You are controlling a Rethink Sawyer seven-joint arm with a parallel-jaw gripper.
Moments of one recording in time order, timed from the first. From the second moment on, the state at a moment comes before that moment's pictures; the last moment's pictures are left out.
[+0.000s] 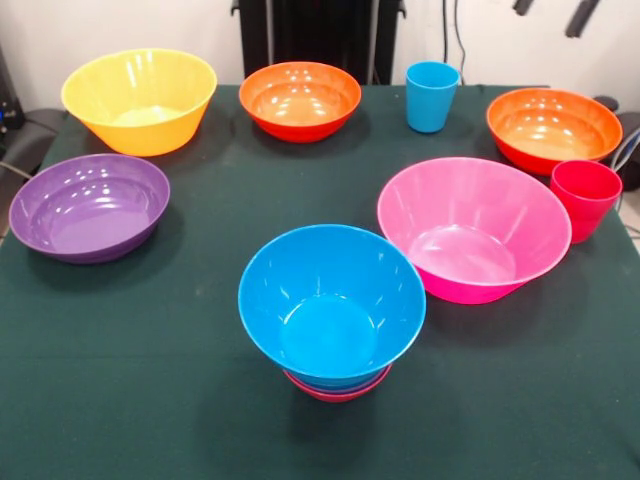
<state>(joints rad) 0.75 -0.48 -0.81 1.64 0.59 0.53 2.21</state>
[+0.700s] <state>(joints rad) 0.85 -0.44 -0.71 1.74 0.60 0.34 2.33</state>
